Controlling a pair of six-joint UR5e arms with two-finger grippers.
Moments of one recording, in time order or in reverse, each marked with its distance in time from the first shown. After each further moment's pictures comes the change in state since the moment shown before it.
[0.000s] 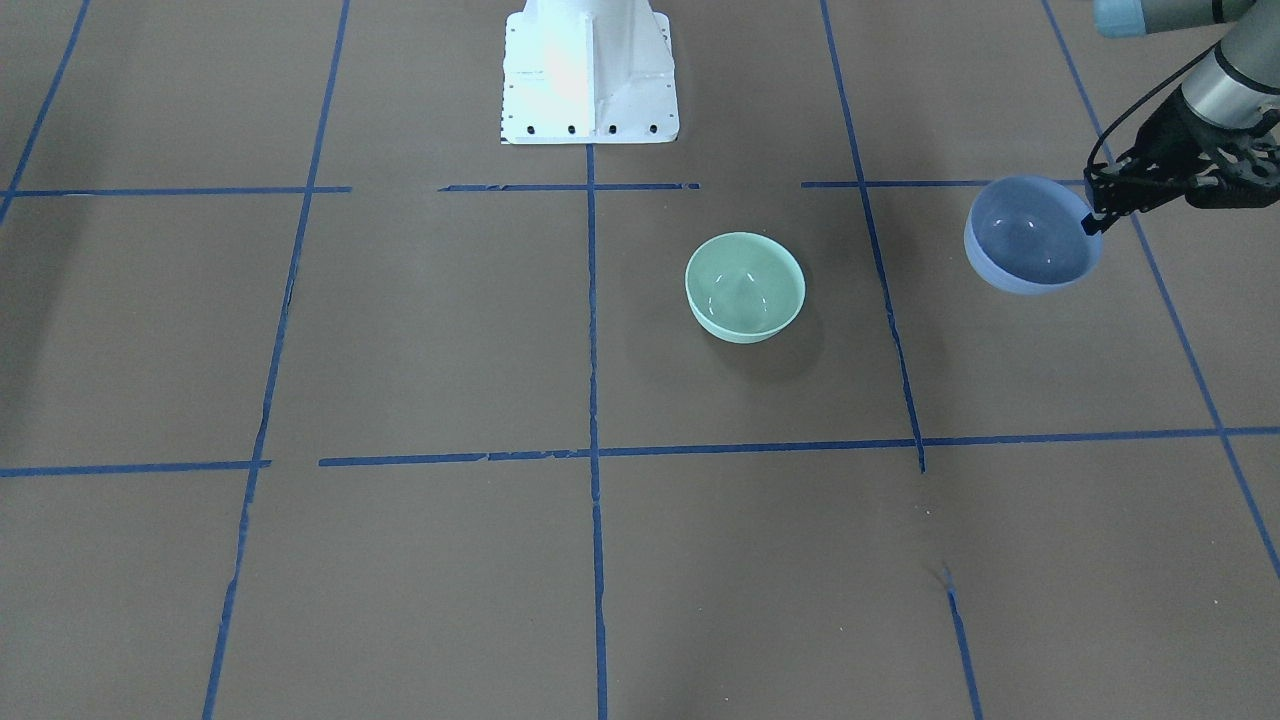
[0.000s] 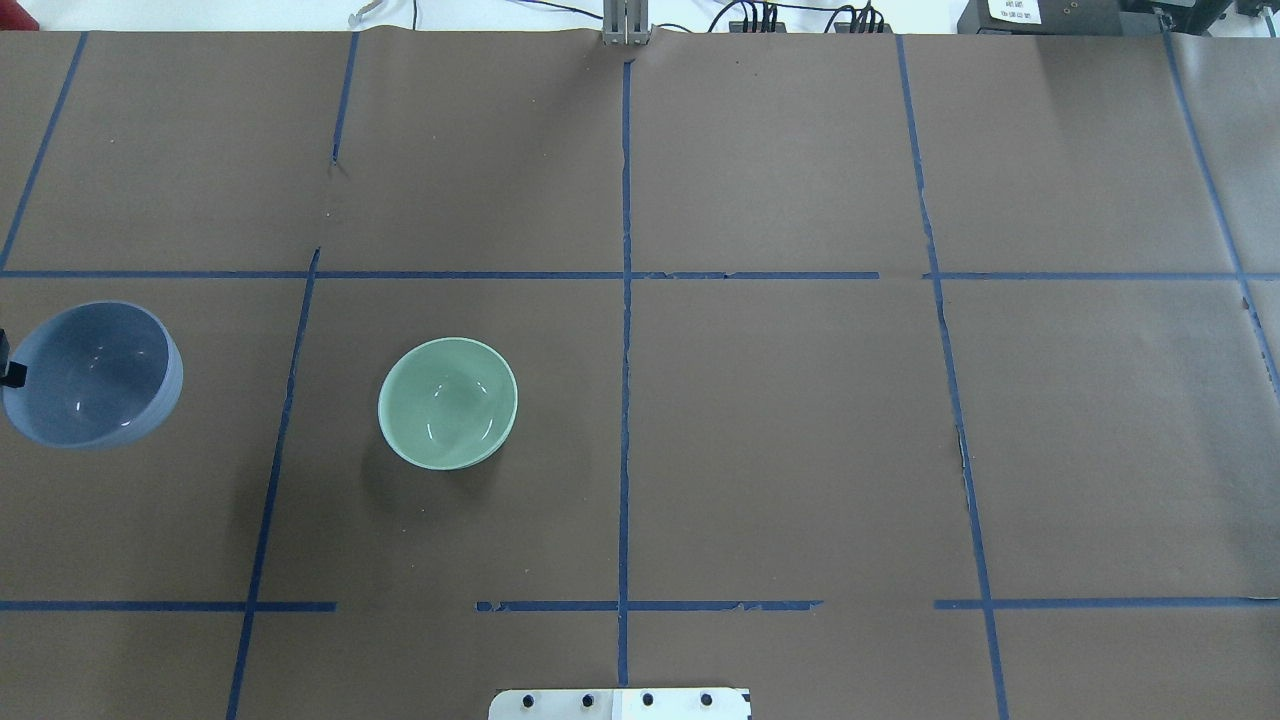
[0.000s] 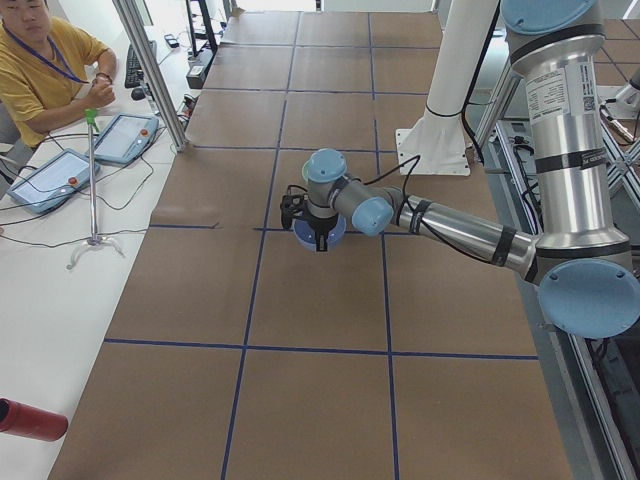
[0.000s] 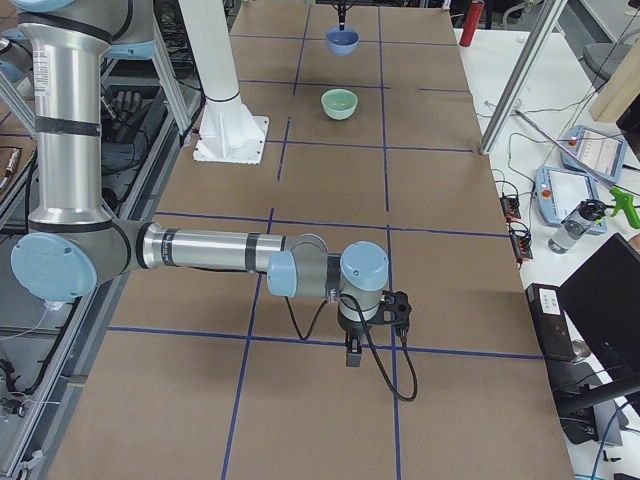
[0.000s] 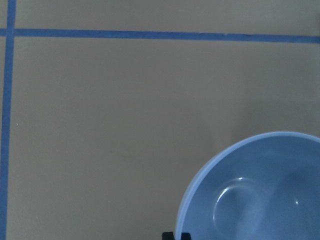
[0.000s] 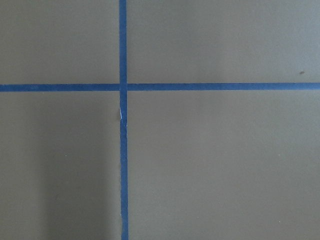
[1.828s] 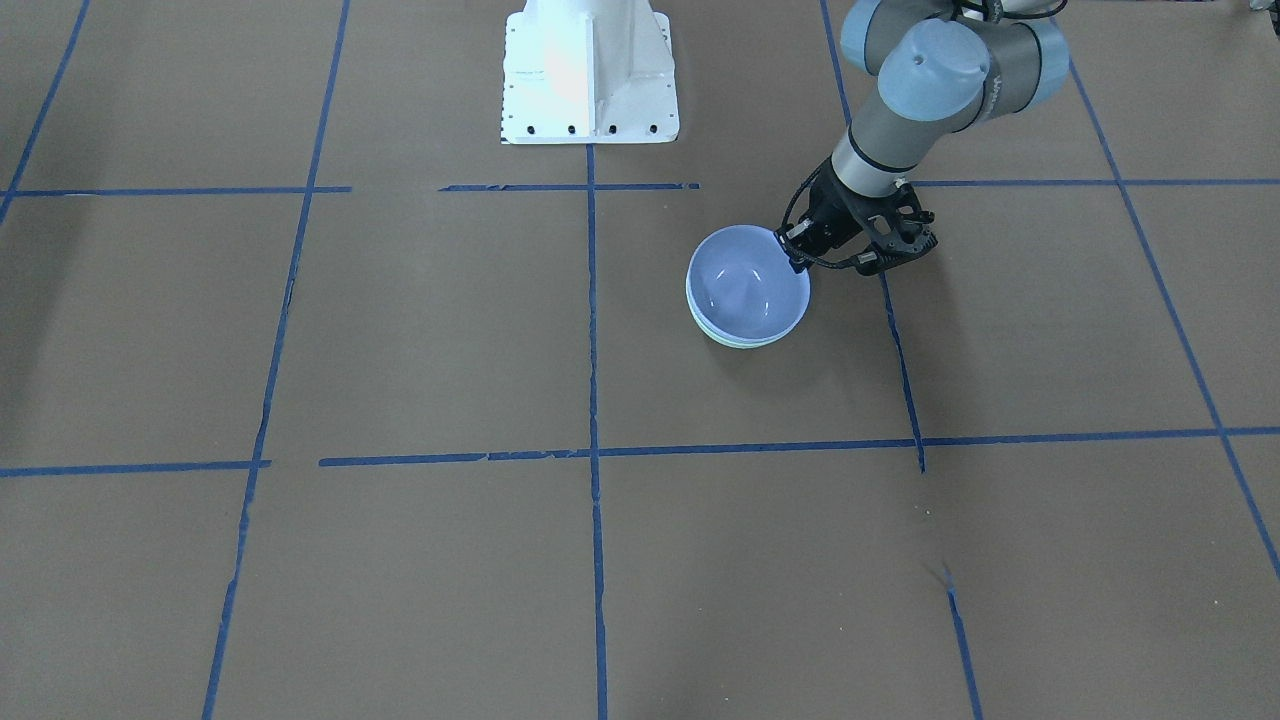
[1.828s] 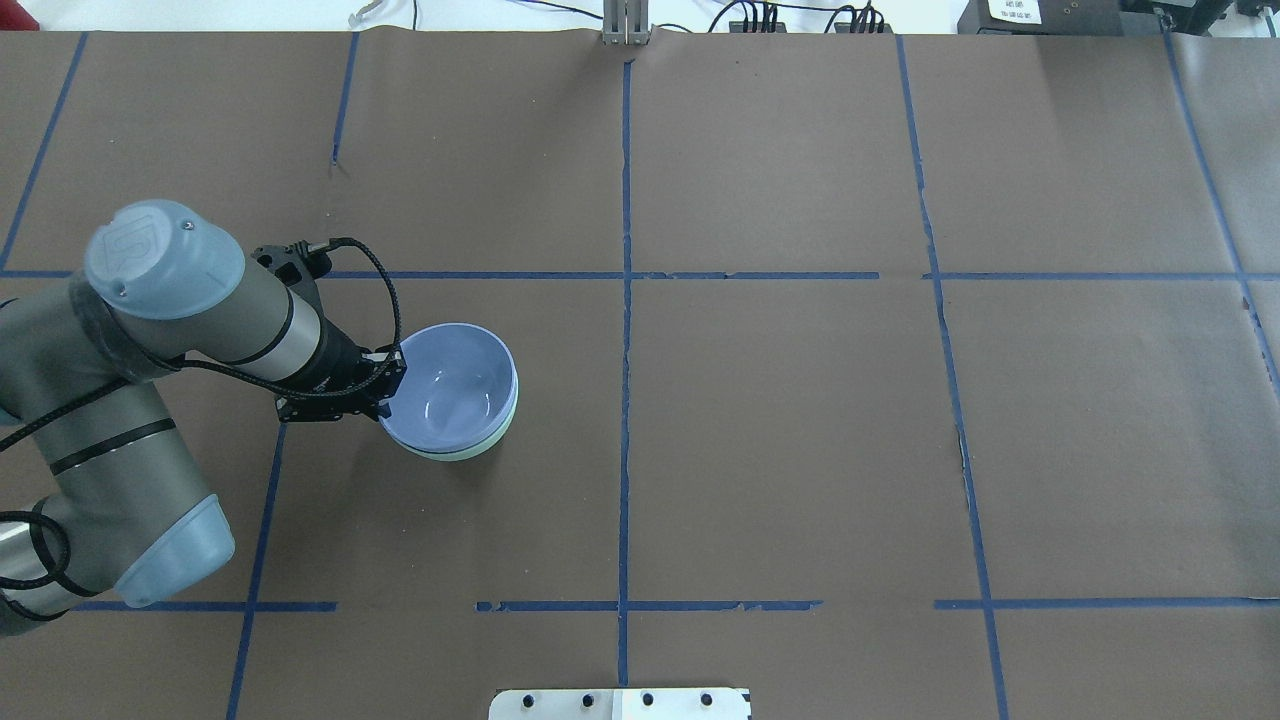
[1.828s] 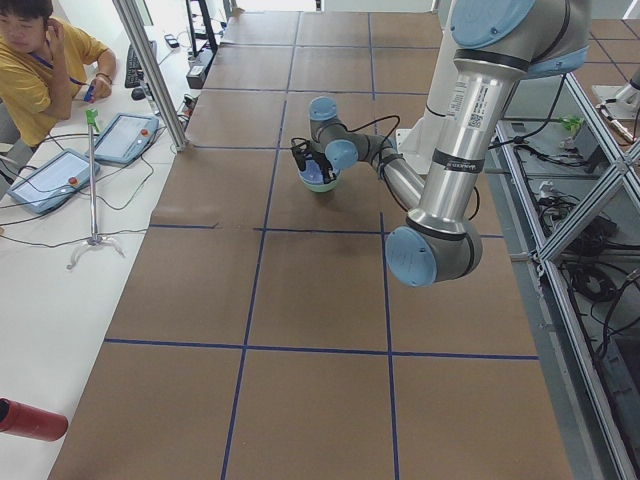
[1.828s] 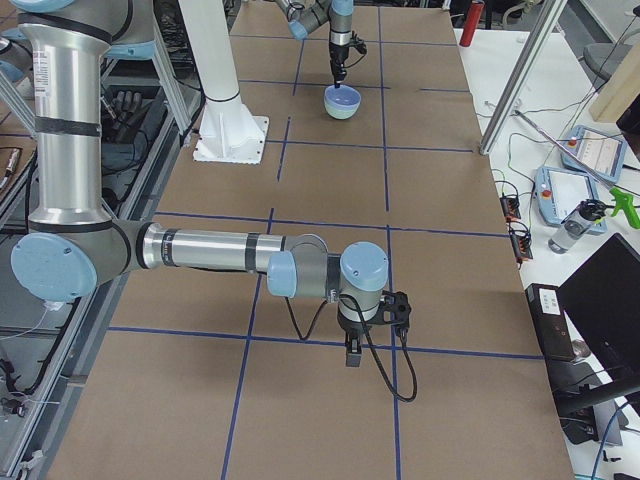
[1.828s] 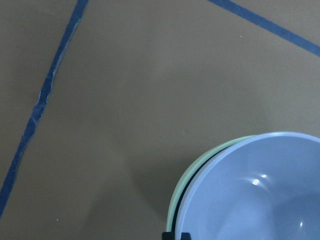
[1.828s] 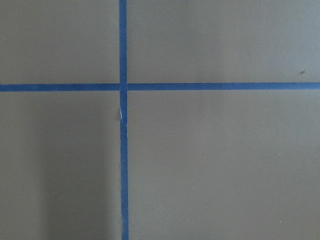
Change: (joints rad) left arm 0.422 -0.485 0.212 0.058 0.164 -0.673; right arm 0.000 0.000 0.000 0.000 0.001 0.000
